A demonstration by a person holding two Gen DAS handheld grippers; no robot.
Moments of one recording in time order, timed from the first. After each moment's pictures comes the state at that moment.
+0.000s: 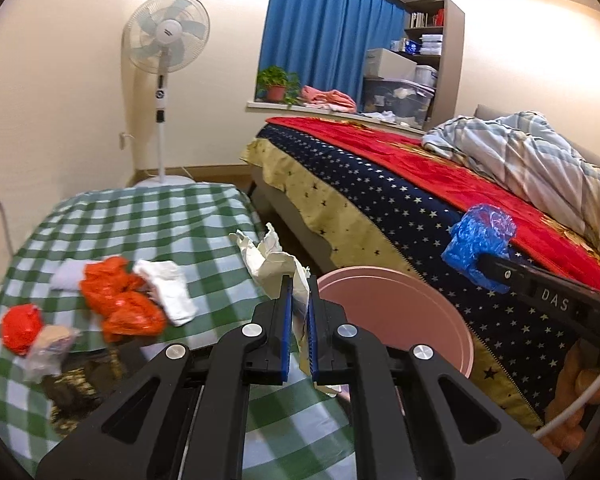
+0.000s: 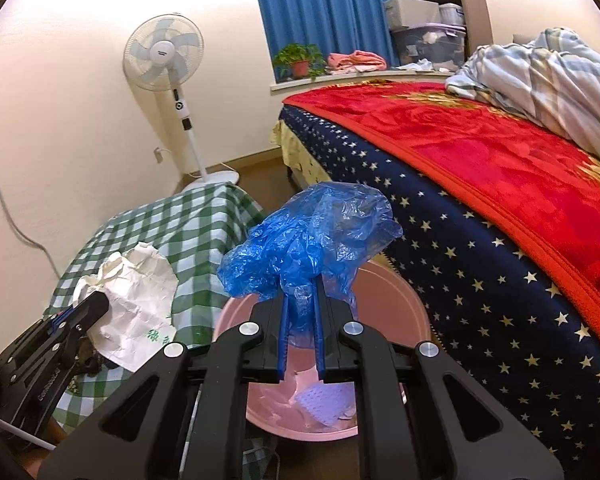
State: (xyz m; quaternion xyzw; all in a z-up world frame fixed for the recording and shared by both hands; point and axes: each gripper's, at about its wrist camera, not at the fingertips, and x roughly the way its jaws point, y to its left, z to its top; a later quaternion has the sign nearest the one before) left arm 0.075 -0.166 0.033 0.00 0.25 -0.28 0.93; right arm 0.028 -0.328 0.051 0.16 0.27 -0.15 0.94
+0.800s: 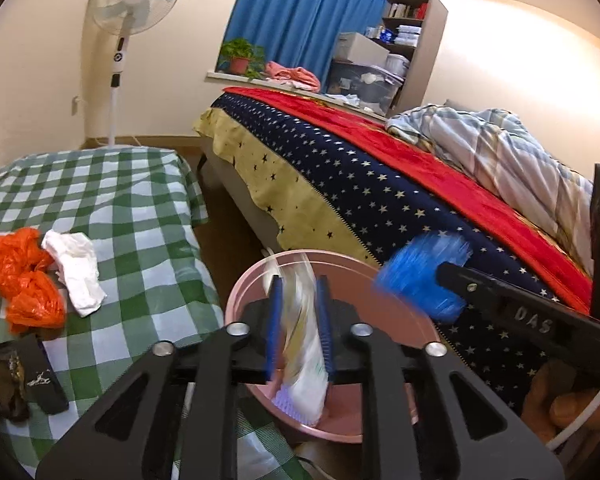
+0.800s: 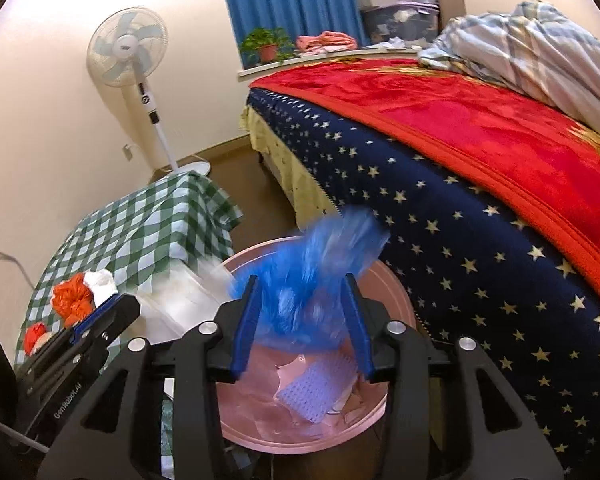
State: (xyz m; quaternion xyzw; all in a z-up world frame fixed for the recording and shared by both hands) left arm 0.104 -0.208 -0.005 -0.04 0.29 -0.35 0.89; right arm 0.045 -0.353 0.023 0.19 0.30 -0.19 0.92
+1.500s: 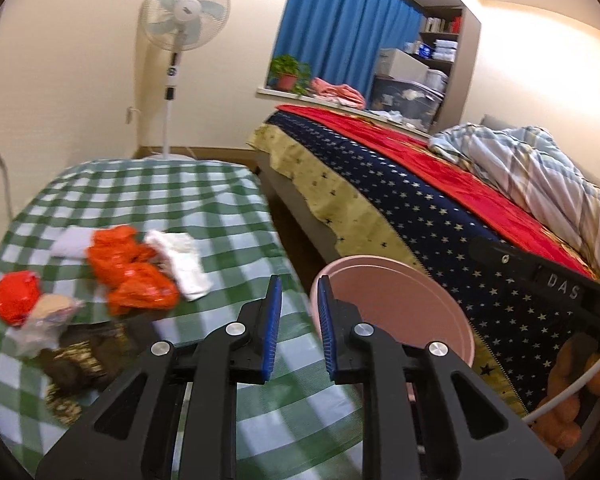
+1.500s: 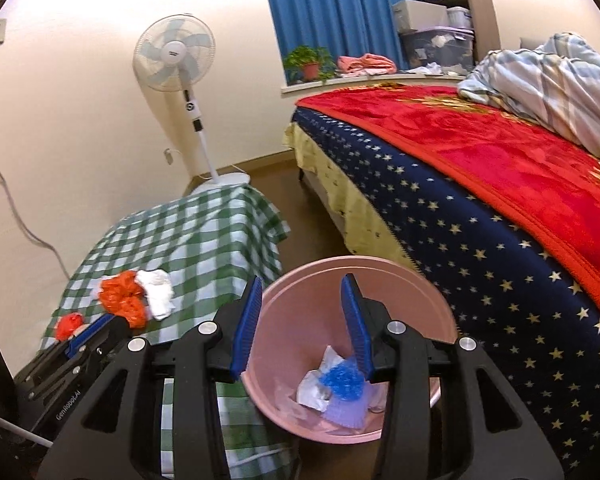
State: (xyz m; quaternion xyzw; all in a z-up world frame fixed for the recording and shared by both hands) left arm 0.079 -0.127 0.019 -0.04 0.27 -0.27 0.92; right arm 0.039 -0.299 0.058 0.16 0.26 -0.13 0.94
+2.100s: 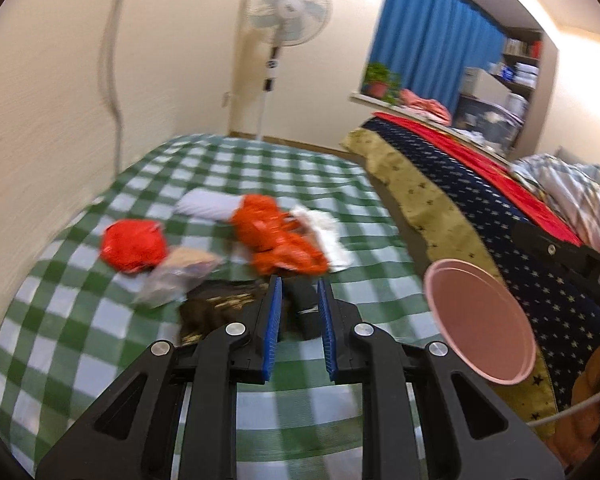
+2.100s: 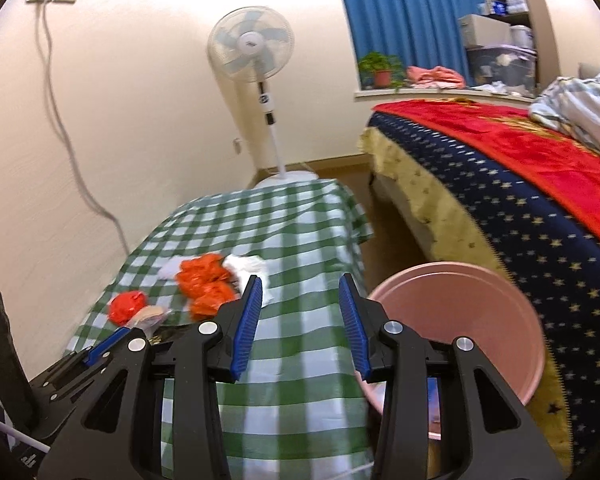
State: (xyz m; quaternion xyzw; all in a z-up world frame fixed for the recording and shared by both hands) left arm 0.077 -0.027 0.000 -0.08 0.29 -0.11 0.95; right arm 0.065 -0.203 0.058 0.12 0.25 -0.02 0.96
